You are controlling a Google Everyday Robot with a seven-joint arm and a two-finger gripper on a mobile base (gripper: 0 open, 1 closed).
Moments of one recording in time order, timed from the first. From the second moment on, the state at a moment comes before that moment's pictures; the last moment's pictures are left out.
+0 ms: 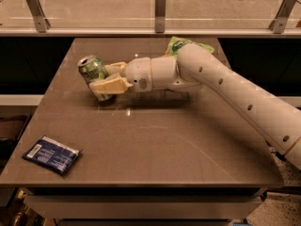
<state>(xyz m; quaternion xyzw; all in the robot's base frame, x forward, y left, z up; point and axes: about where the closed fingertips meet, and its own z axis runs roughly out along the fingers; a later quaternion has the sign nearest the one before) 0.587 0.129 0.860 -0.50 0.57 0.47 0.45</state>
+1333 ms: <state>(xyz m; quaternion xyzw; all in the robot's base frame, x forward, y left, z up) 0.586 0.132 0.860 -0.50 0.57 0.47 0.45</state>
